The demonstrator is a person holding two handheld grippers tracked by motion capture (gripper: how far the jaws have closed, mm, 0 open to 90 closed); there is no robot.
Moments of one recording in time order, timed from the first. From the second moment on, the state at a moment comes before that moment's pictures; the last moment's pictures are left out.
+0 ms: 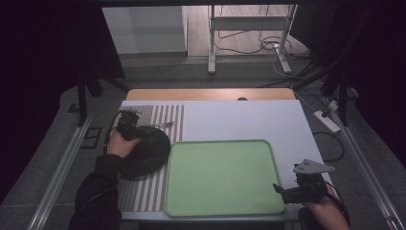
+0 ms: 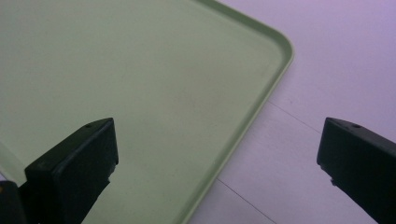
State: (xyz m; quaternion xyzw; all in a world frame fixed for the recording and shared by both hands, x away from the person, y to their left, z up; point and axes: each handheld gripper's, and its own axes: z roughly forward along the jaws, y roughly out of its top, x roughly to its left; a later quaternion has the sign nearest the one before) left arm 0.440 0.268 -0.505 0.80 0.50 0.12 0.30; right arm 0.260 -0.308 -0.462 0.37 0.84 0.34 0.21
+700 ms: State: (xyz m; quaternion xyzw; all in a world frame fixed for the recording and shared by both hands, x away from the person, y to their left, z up) left arm 0.487 0.284 -0.511 0.79 0.54 0.10 0.26; right arm 0.261 -0.308 -0.462 0.36 0.84 0.34 0.21
